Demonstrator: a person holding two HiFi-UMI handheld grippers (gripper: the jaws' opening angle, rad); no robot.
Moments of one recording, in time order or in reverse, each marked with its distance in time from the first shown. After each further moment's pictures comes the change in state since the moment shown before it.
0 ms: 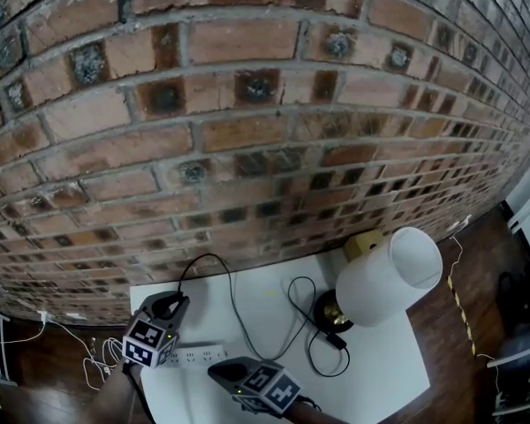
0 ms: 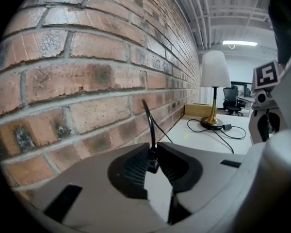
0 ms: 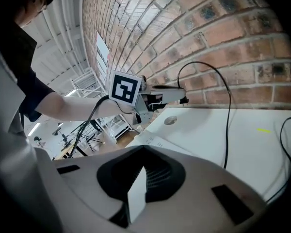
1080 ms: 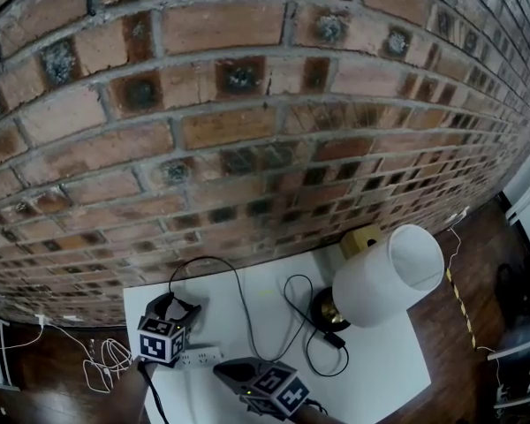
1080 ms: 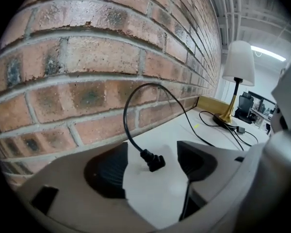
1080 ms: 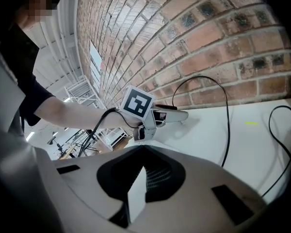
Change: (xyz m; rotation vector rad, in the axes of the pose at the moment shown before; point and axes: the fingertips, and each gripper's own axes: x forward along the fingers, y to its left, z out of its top) left arm 0.044 -0.003 -0.063 -0.260 0.165 0.069; right arm -0.017 -0.021 -0.001 0.071 -0.091 -0.047
